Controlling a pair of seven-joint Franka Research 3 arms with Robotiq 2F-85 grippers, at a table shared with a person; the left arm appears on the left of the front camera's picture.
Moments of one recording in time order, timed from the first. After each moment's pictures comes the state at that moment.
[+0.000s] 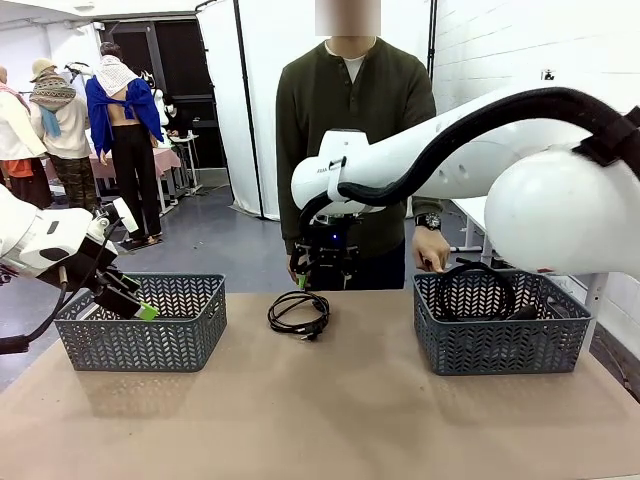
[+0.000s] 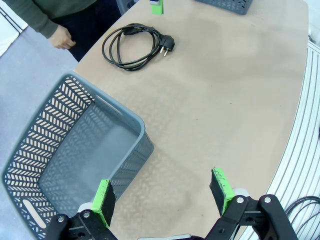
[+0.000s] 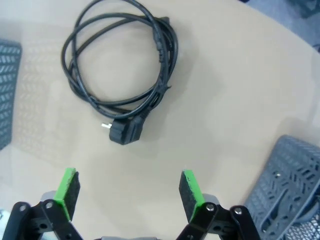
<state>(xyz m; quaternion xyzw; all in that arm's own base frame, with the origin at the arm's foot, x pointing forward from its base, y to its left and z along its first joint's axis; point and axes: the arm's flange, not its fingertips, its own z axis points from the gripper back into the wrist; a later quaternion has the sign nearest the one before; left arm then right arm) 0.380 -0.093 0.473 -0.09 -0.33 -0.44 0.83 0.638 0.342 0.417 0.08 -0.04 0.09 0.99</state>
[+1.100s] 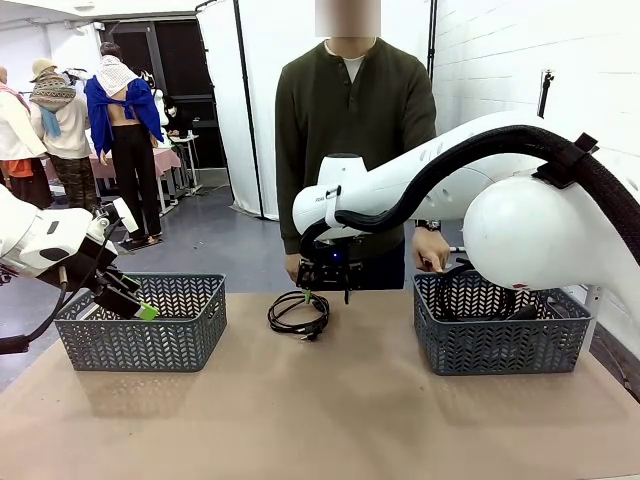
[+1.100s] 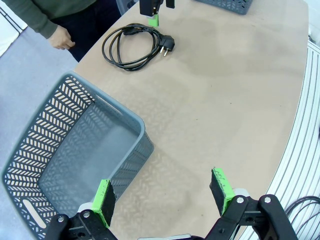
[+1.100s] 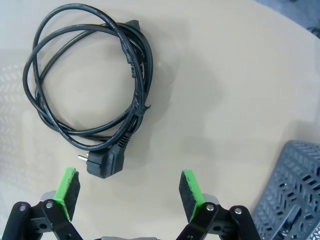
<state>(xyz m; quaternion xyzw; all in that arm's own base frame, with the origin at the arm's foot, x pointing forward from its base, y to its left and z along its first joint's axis) 0.380 -0.093 0.473 -0.09 -0.33 -0.44 0.83 0.655 0.339 0.371 0.06 -0.05 0.04 1.00</state>
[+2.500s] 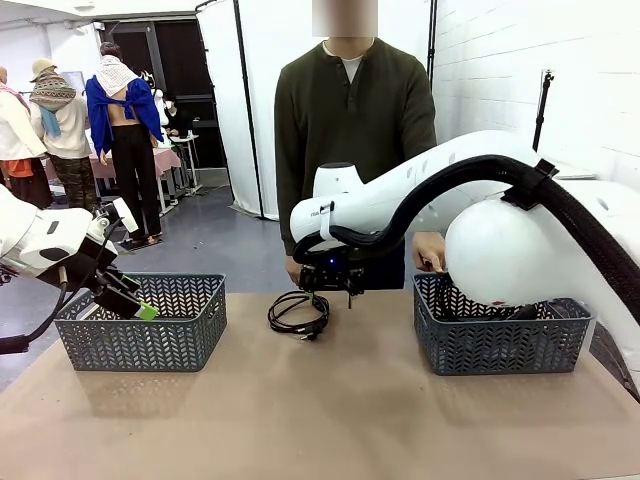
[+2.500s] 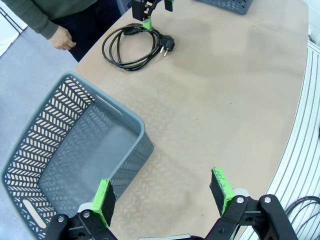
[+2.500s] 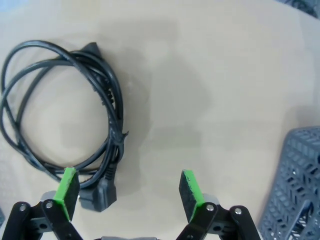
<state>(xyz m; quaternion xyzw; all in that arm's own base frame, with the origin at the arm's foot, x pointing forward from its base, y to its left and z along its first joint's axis) 0.380 -0.093 0.473 -0.09 -0.33 -0.44 0.83 0.674 0.341 0.347 0.03 -0.06 -0.06 1.00</state>
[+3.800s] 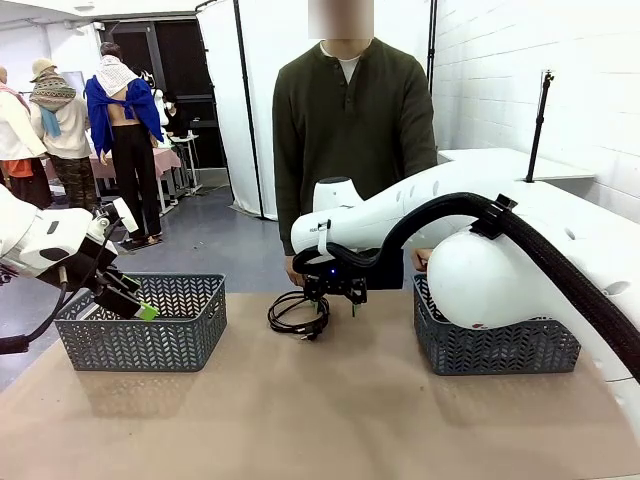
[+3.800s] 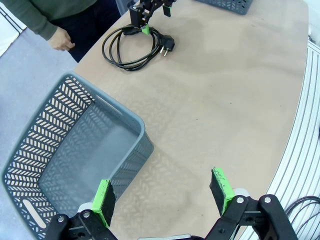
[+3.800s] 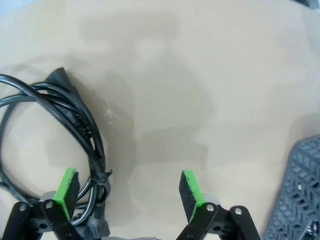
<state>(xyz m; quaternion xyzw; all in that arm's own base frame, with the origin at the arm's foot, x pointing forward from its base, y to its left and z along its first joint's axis) 0.380 -0.093 0.473 -0.09 -0.33 -0.44 0.83 0.696 0.337 0.313 0.01 -0.05 -0.09 0.99</state>
